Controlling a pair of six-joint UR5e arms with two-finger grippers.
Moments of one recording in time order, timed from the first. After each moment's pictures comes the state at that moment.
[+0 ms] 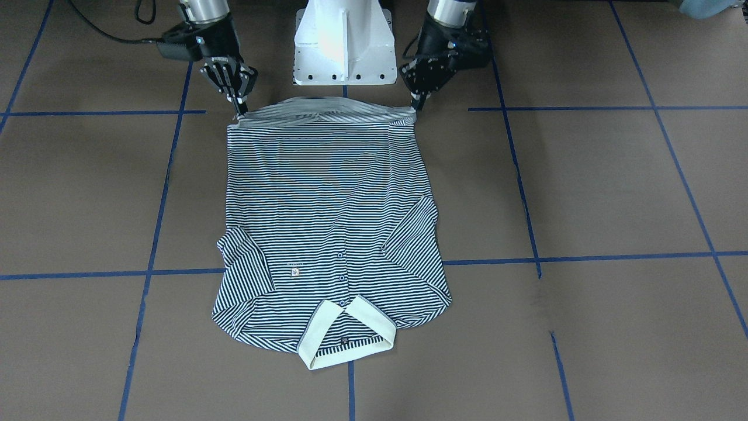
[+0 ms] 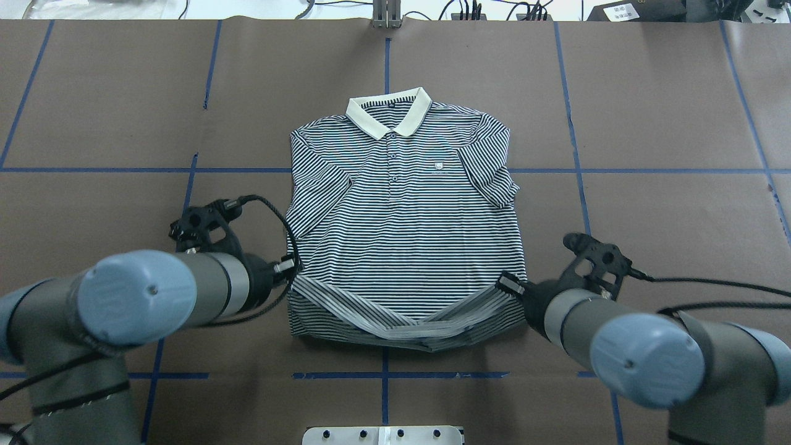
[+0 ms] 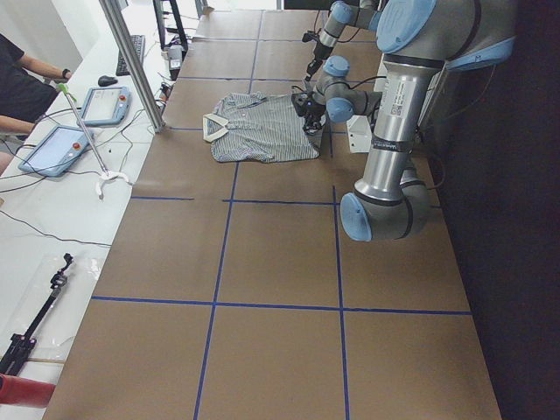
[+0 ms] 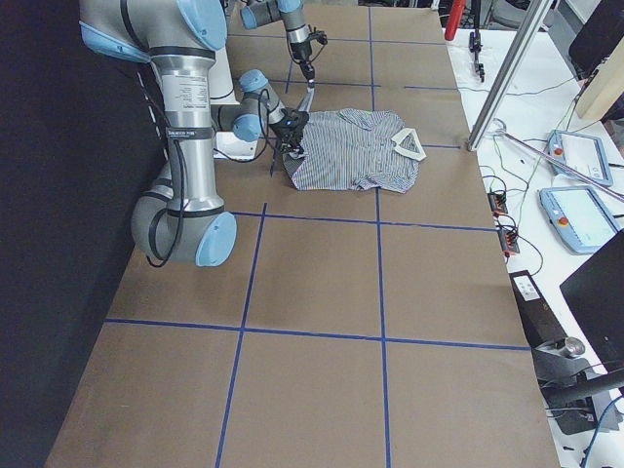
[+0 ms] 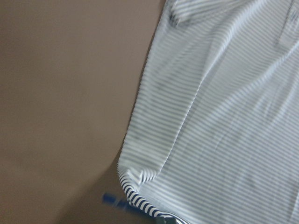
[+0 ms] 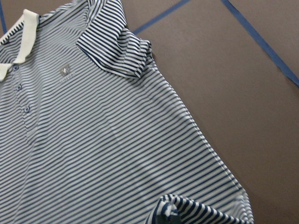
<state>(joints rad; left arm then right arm) -0.39 -1.94 -2.08 -1.67 -1.55 -1.73 0.29 -1.39 2.16 -1.42 1.34 1.86</state>
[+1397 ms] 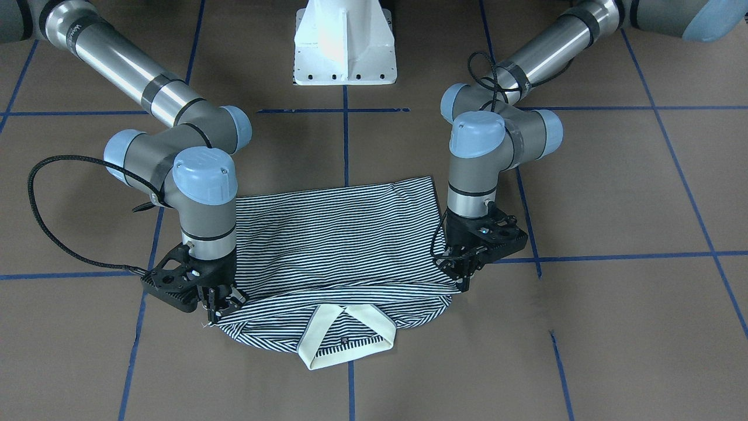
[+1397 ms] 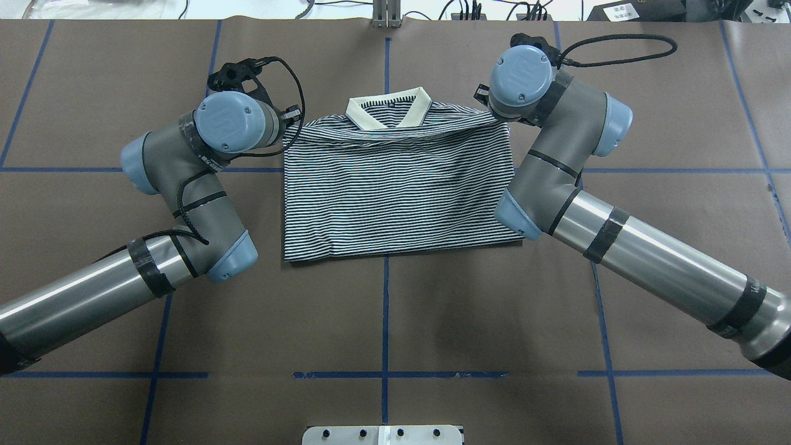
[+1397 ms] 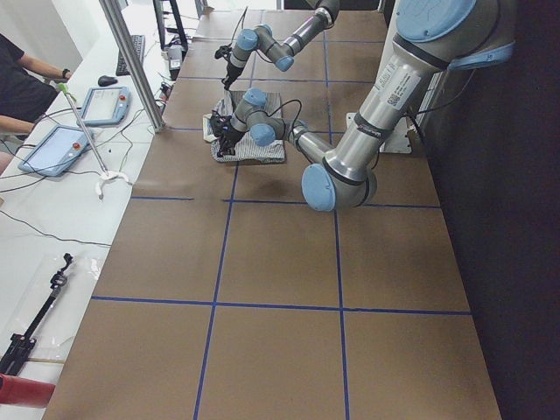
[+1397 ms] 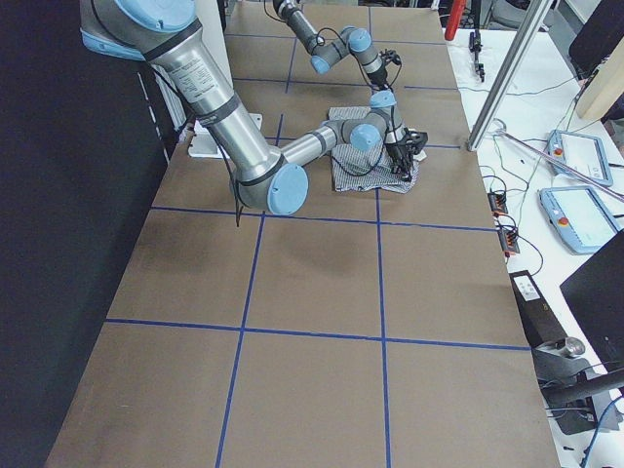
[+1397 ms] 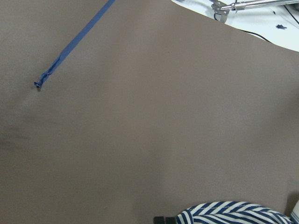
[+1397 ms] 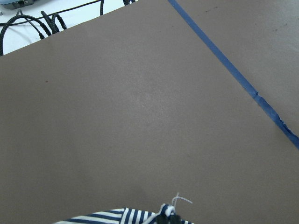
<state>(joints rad) -0.68 -2.25 -1.34 -2.02 -1.50 -1.53 0.75 -0.84 1.24 -1.28 1.58 1.52</state>
